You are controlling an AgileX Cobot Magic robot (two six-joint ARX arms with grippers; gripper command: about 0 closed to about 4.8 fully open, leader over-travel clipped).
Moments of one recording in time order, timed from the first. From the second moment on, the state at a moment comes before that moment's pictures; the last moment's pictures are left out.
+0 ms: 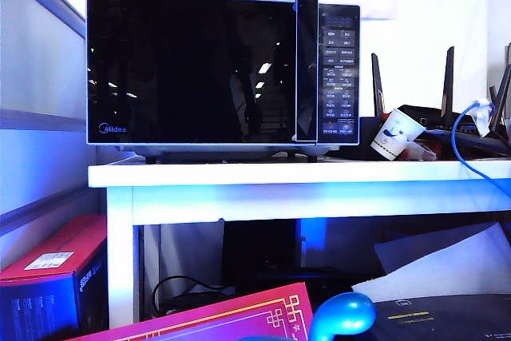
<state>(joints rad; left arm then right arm) -0.13 1.92 2.16 -0.41 0.42 0.00 0.47 2.31 2.61 -0.18 -0.26 -0.19</state>
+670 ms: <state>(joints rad) -0.15 1.92 2.16 -0.38 0.42 0.01 0.47 2.31 2.61 -0.26 -0.34 -0.19</state>
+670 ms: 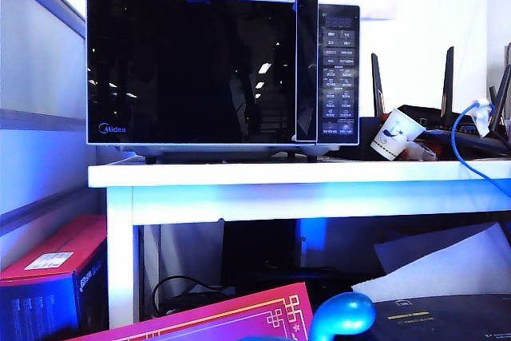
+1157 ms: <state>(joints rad) -0.16 1.92 2.16 -0.39 0.47 -0.02 0.47 2.31 2.61 -0.25 -0.38 -0.19</state>
